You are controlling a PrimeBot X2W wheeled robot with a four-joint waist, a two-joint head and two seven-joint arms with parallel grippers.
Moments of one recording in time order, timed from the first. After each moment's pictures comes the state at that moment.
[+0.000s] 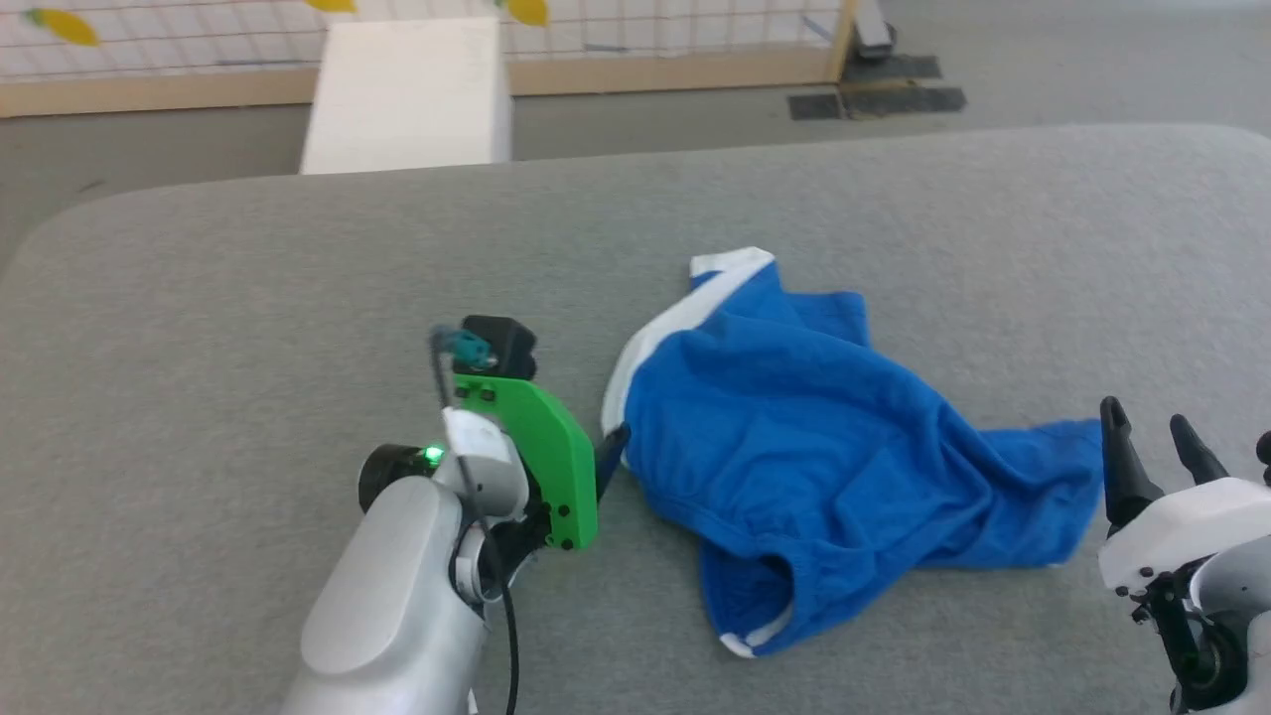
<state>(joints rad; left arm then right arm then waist) -0.44 0.05 -0.29 0.34 -0.47 -0.07 0.59 -0.15 -0.05 -0.32 0.15 0.26 0.13 0.19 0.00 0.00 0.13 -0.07</state>
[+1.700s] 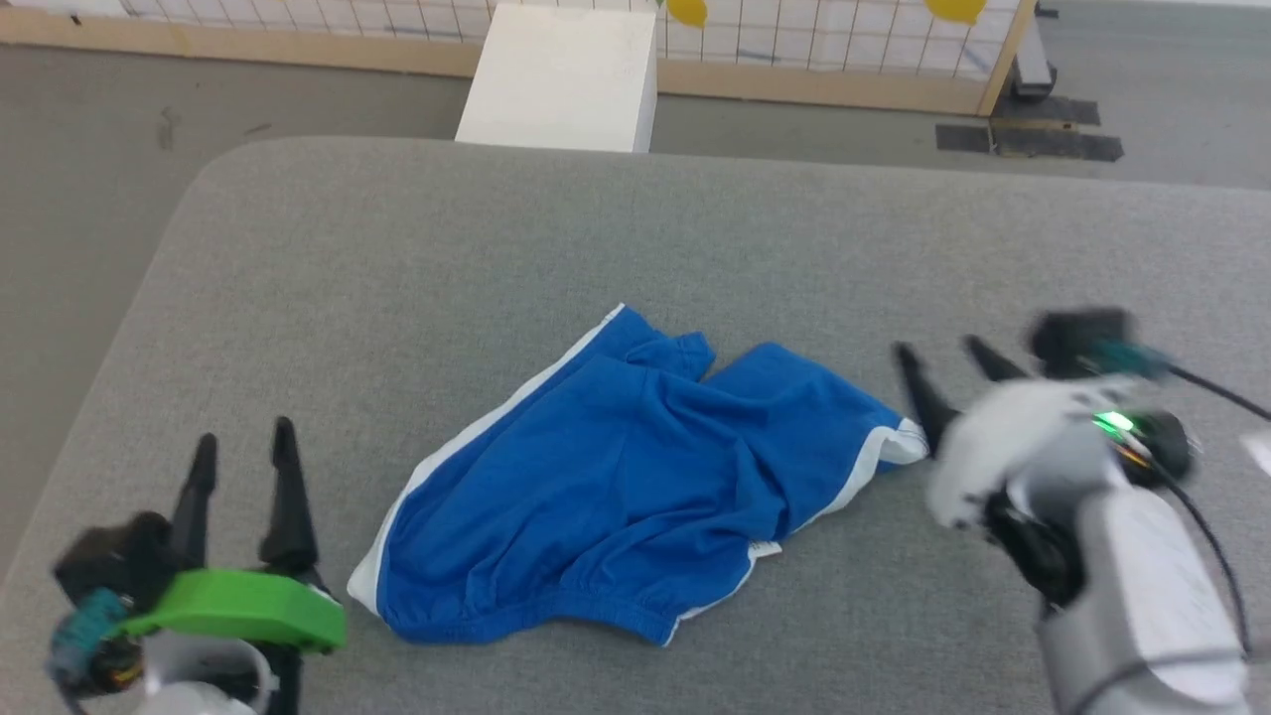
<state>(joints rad) -0.02 0.18 0.07 0.01 -0.39 -0.02 -0.14 -0.33 -0.05 0.00 0.24 0.20 0.13 0.32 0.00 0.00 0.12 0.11</state>
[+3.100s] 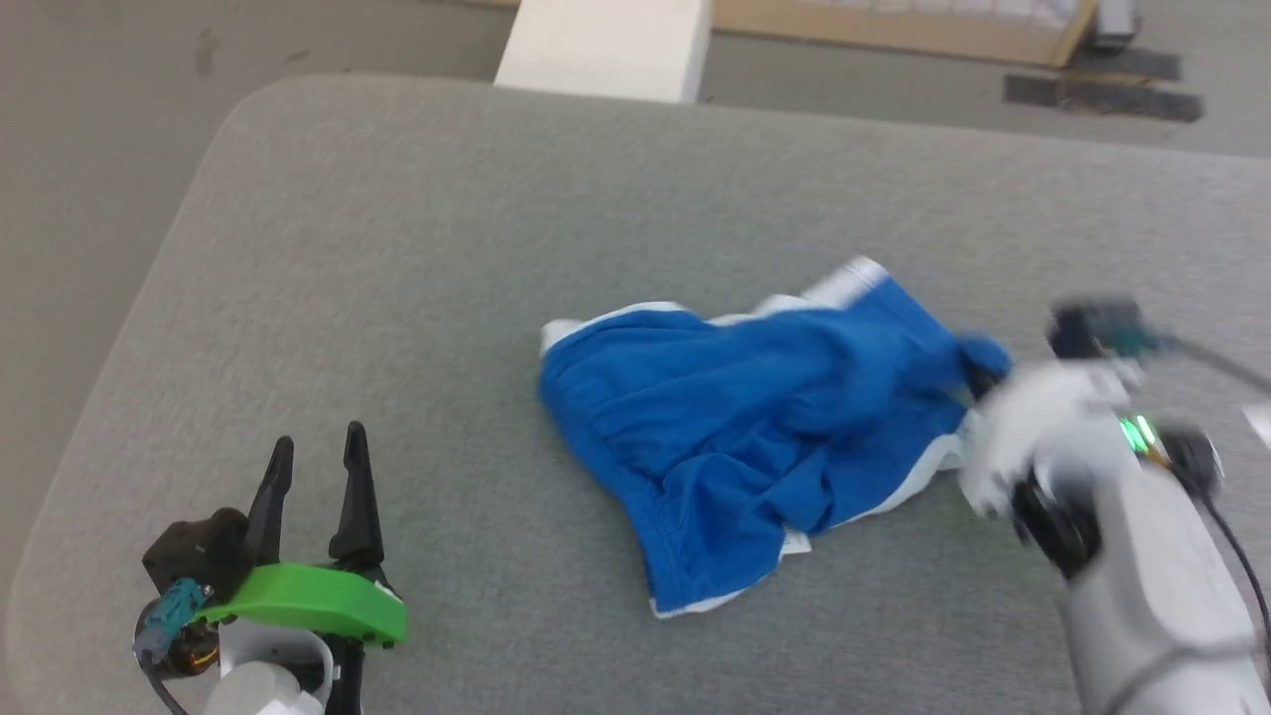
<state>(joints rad) -0.10 0.11 0.02 0.22 -0.36 -0.08 -0.26 -0.50 -0.05 -0.11 0.59 0.12 0.13 0.27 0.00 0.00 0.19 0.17</state>
